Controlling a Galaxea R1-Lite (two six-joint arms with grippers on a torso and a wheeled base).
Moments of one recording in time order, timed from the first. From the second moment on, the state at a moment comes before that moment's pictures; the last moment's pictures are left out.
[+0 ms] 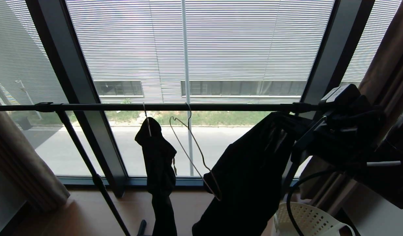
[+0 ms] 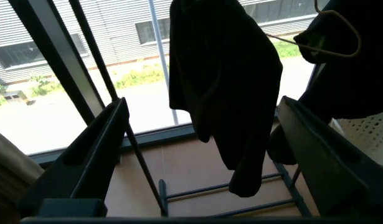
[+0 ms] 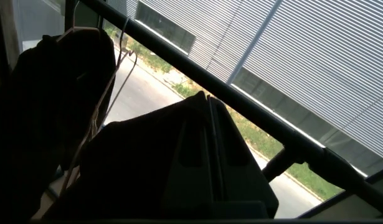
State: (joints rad) left arm -0.01 0.00 -0.02 0.07 -0.17 0.13; right arm 0.58 1.51 -0.56 -0.96 -0.03 -0.35
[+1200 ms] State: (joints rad) left arm 0.02 0.08 -0.06 0.10 -0.16 0.25; right arm 0.61 1.46 -0.65 -0.63 -0.40 -0.35
